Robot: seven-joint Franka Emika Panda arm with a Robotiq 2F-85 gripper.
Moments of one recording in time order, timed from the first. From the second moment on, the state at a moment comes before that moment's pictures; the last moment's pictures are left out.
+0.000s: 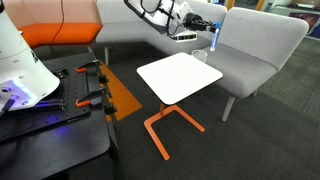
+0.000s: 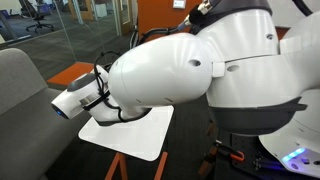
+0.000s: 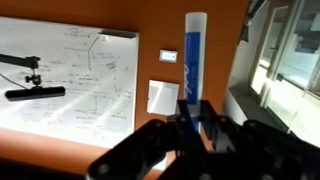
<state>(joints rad) 0.78 1.44 -0.86 -1.13 -0.63 1.76 2.03</state>
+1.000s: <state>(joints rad) 0.76 1.44 -0.82 -1.08 -0.63 1.75 2.02</state>
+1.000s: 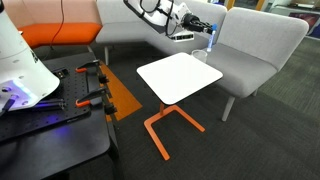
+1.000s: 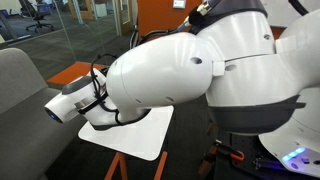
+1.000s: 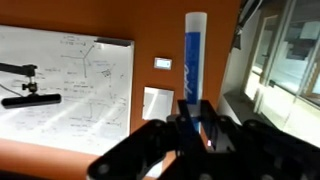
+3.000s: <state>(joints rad) 0.77 1.41 -0.76 -1.15 -0.56 2.03 1.98</state>
